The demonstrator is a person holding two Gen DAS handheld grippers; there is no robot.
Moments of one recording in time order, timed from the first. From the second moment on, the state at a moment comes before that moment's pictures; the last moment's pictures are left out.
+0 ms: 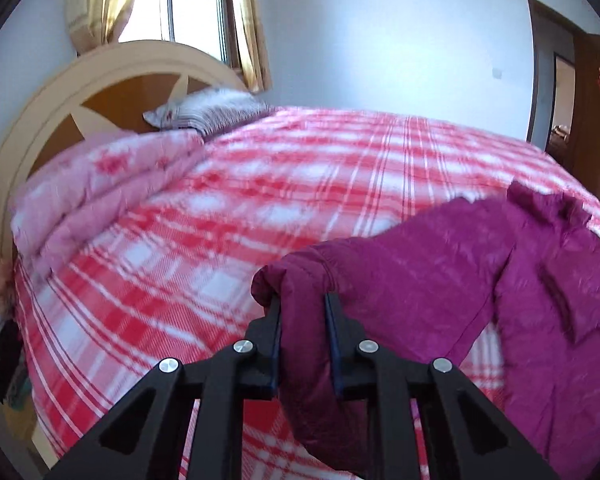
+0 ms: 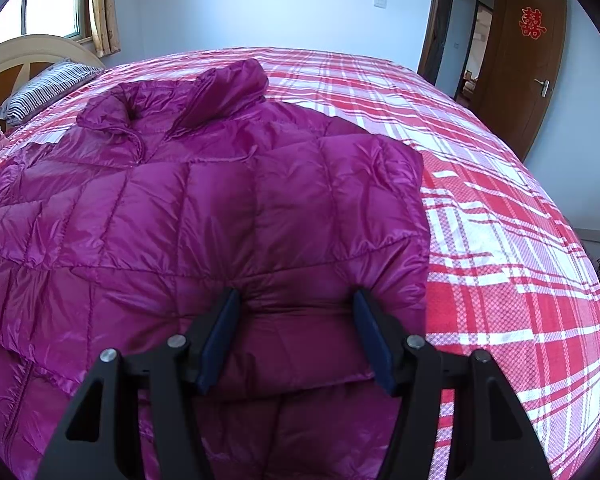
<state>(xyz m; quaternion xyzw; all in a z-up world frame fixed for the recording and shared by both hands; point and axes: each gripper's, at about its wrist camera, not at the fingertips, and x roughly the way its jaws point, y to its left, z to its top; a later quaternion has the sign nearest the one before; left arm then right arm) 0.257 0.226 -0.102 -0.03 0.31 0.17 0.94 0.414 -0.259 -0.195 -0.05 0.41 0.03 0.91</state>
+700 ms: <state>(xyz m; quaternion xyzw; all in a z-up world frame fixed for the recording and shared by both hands) 0.301 0.156 0.027 -0.01 0.20 0.08 0.98 0.413 -0.260 -0.195 -0.05 0.41 0.03 0.91</state>
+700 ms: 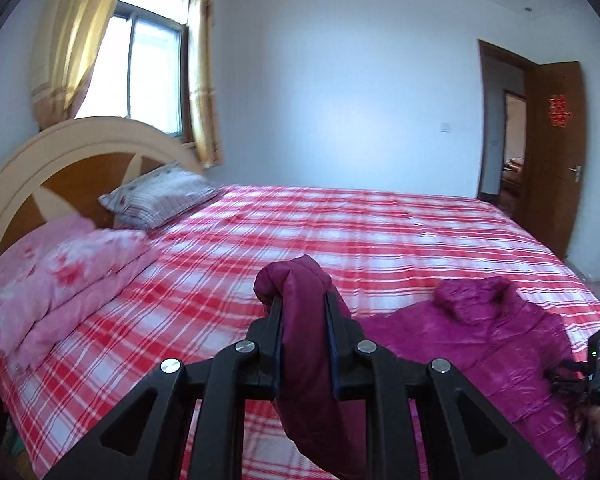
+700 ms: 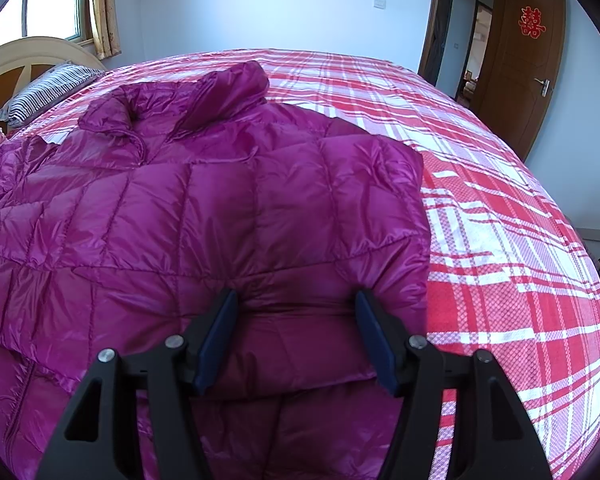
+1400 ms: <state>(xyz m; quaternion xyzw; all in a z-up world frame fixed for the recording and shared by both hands) 0.373 -0.091 -0.055 0.06 0.28 -0.14 0.95 0.411 -0.263 -0.194 -0.03 0.40 0.05 0.91</state>
